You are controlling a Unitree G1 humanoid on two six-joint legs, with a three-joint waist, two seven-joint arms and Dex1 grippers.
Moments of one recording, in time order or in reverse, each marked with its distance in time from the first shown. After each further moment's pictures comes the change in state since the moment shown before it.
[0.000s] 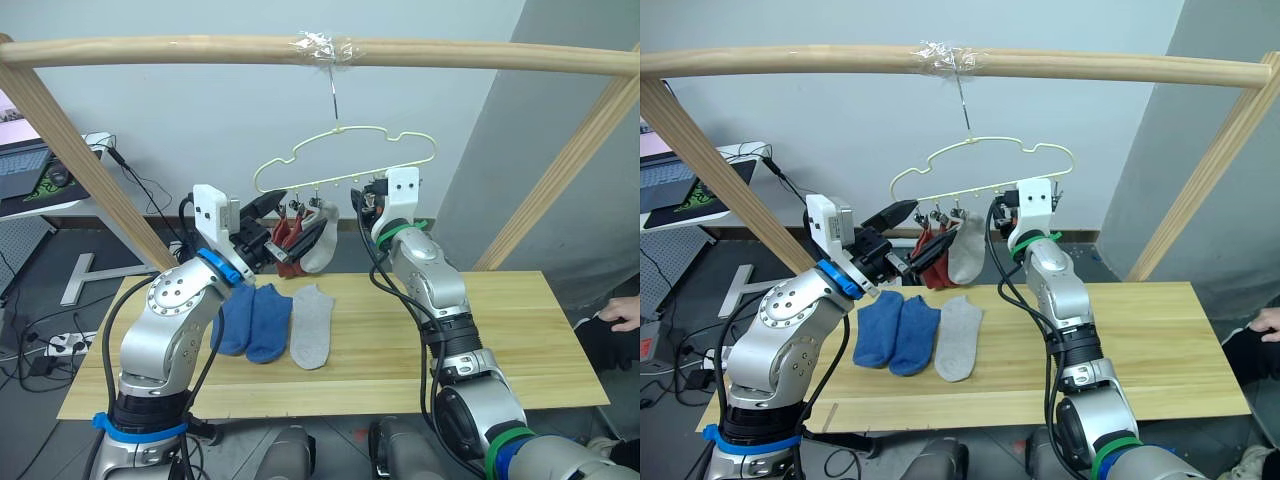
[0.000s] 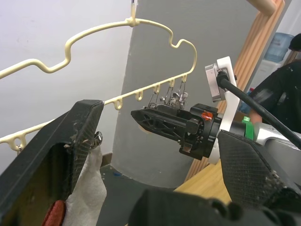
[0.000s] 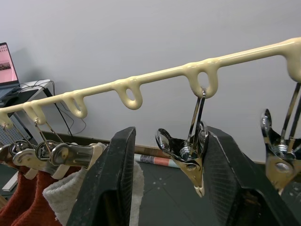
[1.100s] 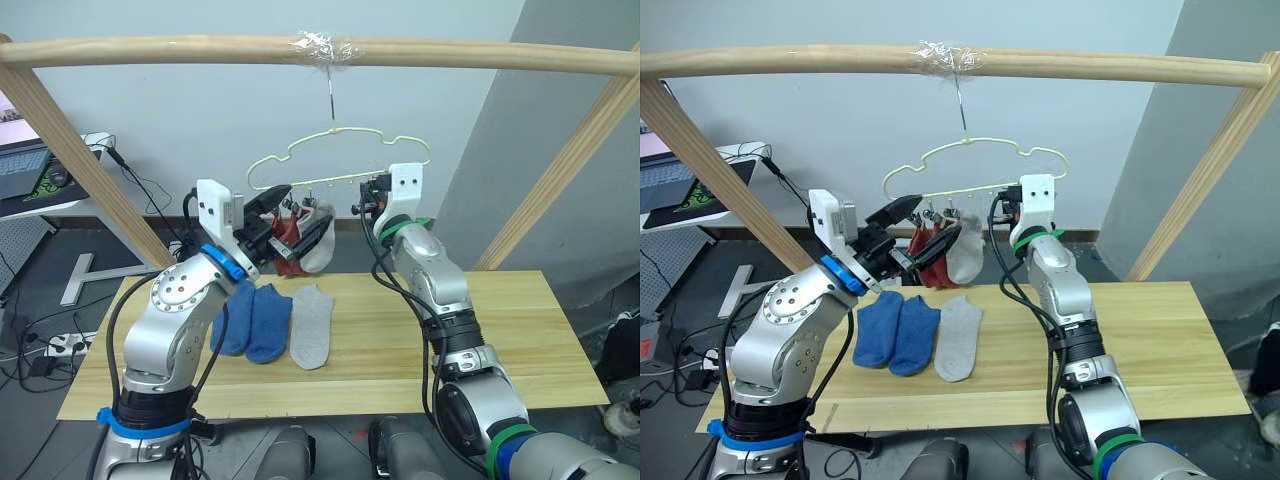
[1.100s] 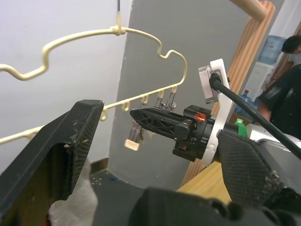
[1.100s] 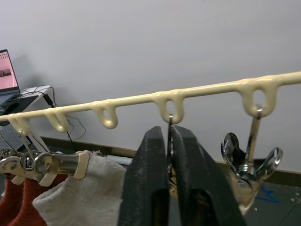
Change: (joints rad) left arm -0.016 -0.020 -0.021 -0.013 0.000 0.005 0.020; right arm -0.014 -0.014 -0.003 0.009 0.024 -0.017 0.000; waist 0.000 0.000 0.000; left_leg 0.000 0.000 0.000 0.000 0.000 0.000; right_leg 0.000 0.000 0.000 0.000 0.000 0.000
